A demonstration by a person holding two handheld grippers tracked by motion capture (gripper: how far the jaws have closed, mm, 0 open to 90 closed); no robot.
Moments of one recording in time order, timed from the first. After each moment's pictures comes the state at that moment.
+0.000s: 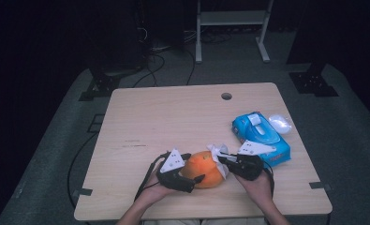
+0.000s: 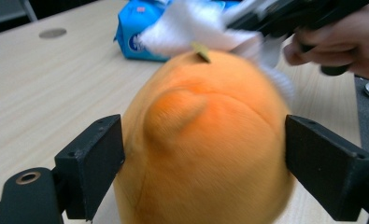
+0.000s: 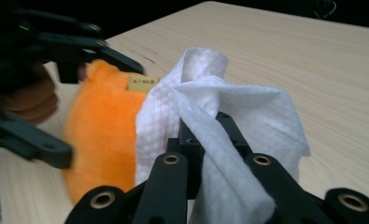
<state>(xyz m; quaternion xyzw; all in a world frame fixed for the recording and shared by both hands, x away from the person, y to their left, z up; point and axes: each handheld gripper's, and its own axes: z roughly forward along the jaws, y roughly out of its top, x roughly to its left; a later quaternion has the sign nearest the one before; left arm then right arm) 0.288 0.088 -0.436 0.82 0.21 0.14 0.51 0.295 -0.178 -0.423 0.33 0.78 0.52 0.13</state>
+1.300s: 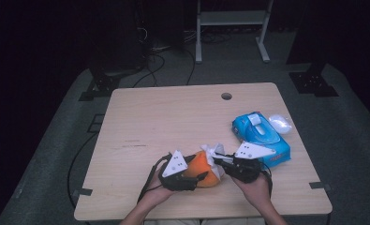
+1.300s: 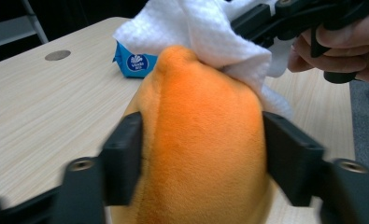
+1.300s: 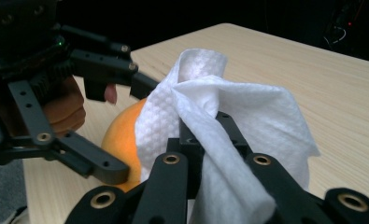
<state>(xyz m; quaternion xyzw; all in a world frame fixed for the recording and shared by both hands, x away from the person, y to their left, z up) 0.279 0.083 -0.424 0.81 0.20 0.16 0.53 0.282 -0.166 -0.404 0.28 0.78 0.54 0.15</state>
